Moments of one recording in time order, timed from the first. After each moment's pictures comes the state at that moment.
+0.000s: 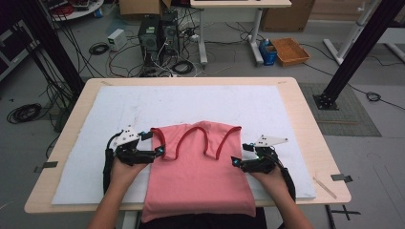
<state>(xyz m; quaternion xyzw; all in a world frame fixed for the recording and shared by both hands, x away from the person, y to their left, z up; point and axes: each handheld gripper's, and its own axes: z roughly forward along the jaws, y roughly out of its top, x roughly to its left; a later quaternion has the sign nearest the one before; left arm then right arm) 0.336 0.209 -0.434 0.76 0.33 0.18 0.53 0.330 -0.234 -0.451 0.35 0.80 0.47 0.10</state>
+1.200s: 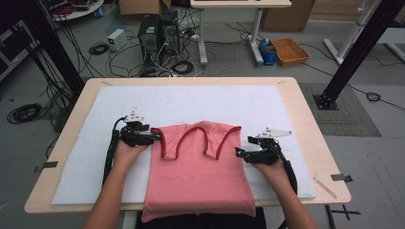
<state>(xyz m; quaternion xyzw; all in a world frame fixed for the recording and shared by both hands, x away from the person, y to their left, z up) 0.412 0.216 -0.451 0.79 0.43 0.15 0.41 0.354 -0.245 -0.443 0.38 0.79 0.46 0.13</state>
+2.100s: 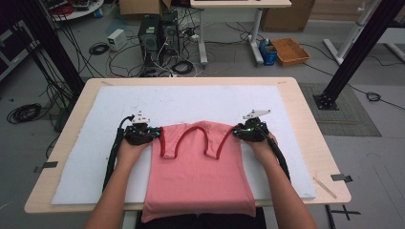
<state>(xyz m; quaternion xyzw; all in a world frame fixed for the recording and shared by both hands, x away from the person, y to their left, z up) 0.411 0.208 -0.450 0.82 0.38 0.17 0.40 0.430 -0.219 -0.451 0.39 0.83 0.37 0.18</state>
